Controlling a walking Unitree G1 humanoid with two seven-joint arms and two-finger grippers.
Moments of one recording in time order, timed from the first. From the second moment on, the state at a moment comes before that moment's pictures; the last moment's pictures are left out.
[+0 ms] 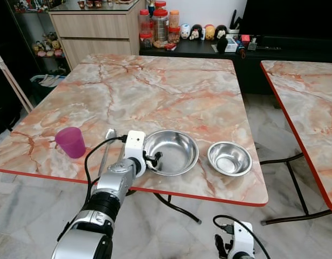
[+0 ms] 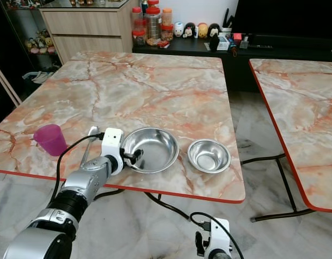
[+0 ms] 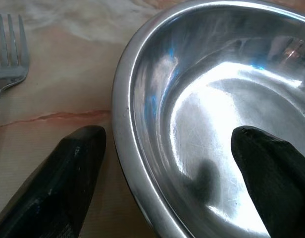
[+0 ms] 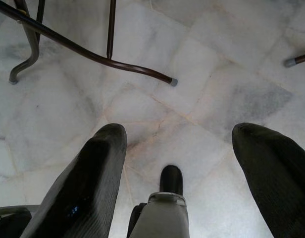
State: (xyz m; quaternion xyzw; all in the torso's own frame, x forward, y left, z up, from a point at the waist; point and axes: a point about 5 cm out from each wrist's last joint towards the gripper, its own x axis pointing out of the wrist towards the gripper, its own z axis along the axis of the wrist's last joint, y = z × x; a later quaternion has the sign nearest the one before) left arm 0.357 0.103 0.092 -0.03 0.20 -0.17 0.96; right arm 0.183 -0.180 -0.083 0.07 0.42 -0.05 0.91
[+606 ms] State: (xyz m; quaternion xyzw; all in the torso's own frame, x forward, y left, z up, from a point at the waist) left arm 0.357 0.102 0.092 -0.02 0.21 -0.17 0.96; right arm 0.183 -0.178 -0.083 0.06 0.42 -0.04 0.91
